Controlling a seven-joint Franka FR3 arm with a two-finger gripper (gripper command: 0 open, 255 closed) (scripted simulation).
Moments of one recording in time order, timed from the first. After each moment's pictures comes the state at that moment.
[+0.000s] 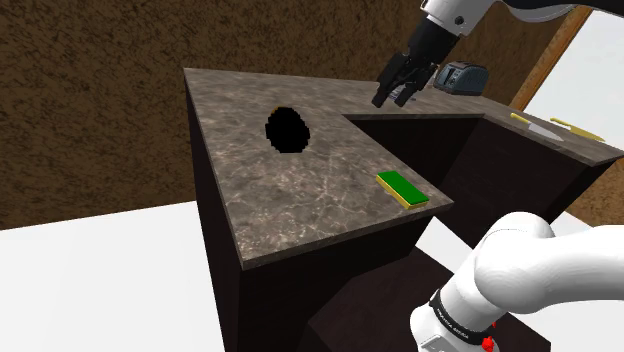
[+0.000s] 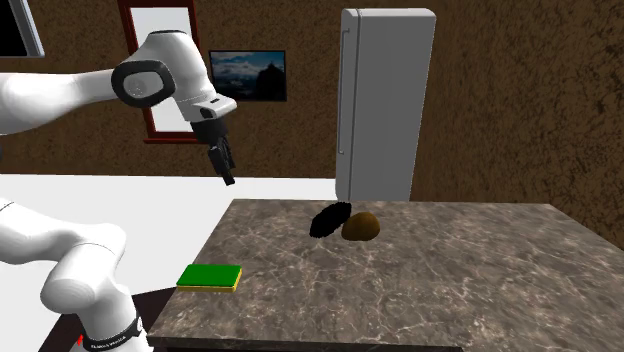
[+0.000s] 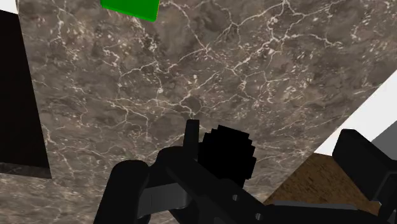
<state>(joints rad) -0.01 -0.83 0.04 -2.27 0.08 1.71 0.10</state>
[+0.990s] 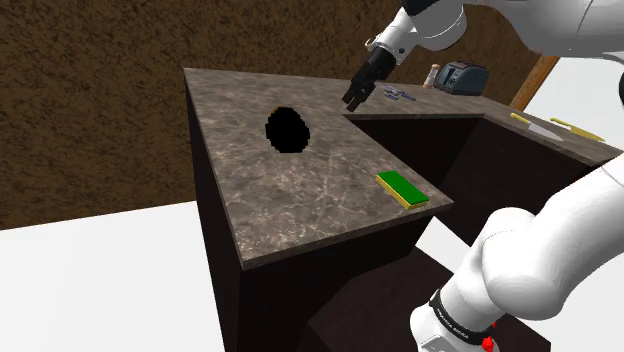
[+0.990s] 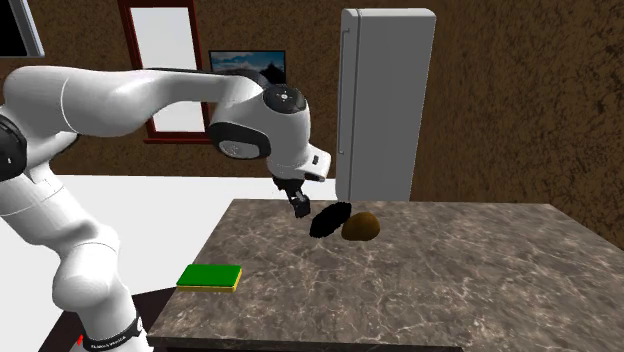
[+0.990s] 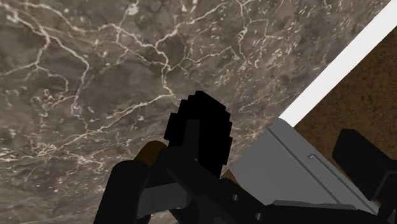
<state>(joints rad) 0.20 -0.27 -0.48 -1.99 0.46 1.71 -0.61</state>
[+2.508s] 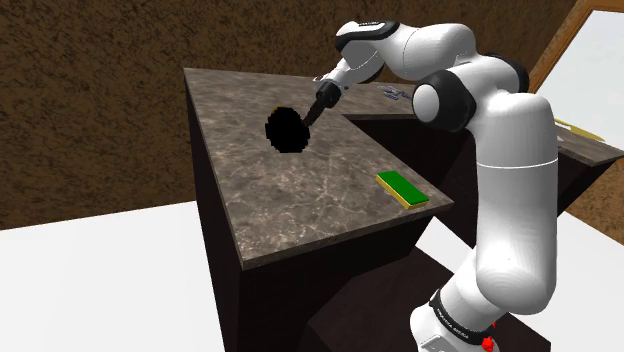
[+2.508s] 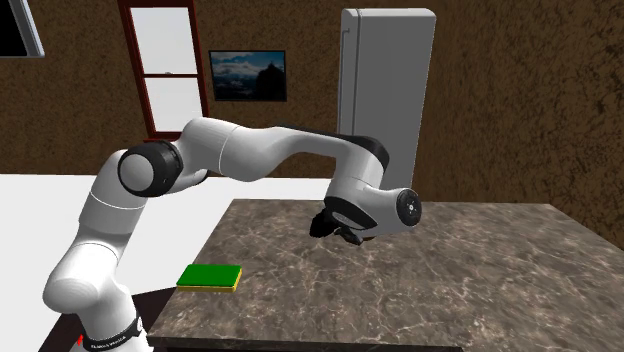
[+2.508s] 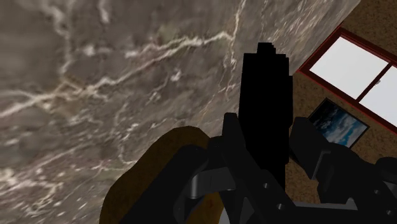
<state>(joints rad) 0.03 0.54 -0.53 -1.39 1.01 1.25 -1.12</state>
